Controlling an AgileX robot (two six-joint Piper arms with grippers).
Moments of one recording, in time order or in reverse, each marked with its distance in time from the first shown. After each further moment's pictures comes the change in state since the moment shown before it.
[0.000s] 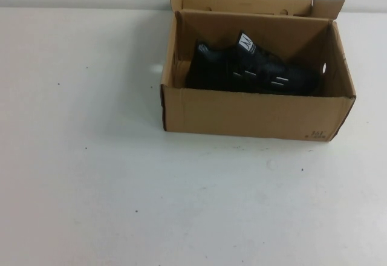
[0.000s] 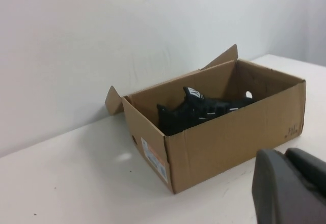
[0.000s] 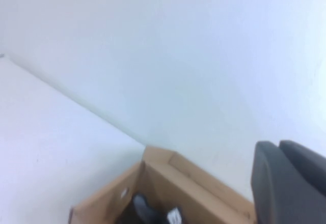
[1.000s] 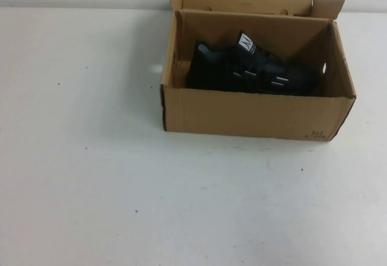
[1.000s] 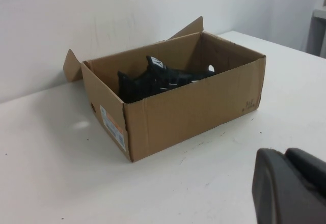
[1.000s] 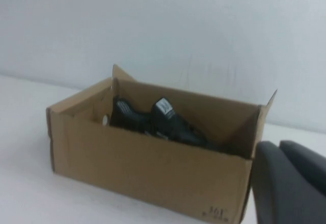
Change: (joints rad) right arm 0.000 -1.007 1.560 0.140 -0.721 -0.069; left arm 0.000 0.000 0.000 -0.027 0.123 -0.065
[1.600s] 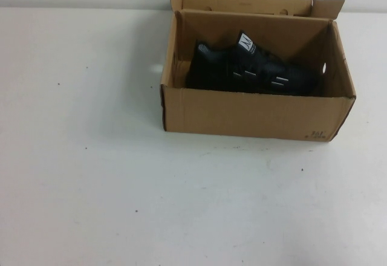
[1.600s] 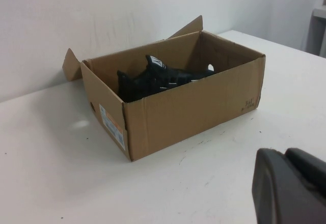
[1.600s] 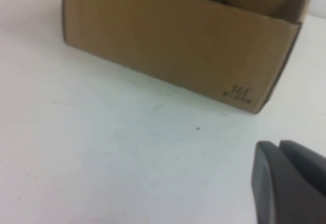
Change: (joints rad) right arm 0.000 -0.034 0.173 -0.090 0.171 0.014; left arm 0.000 0.000 0.000 0.000 0.001 0.000
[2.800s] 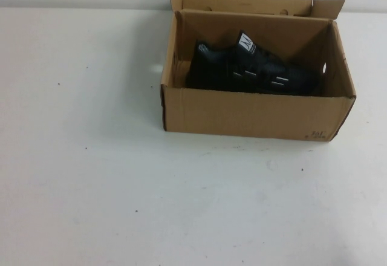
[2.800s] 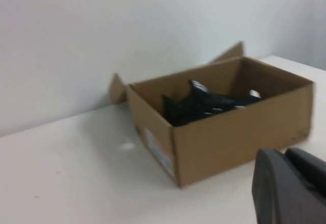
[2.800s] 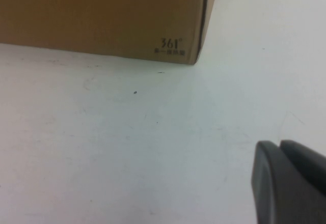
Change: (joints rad) right arm 0.000 -0.005 0.116 -0.478 -0.119 0.606; left arm 0.000 0.000 0.064 0.037 -0.192 0.010
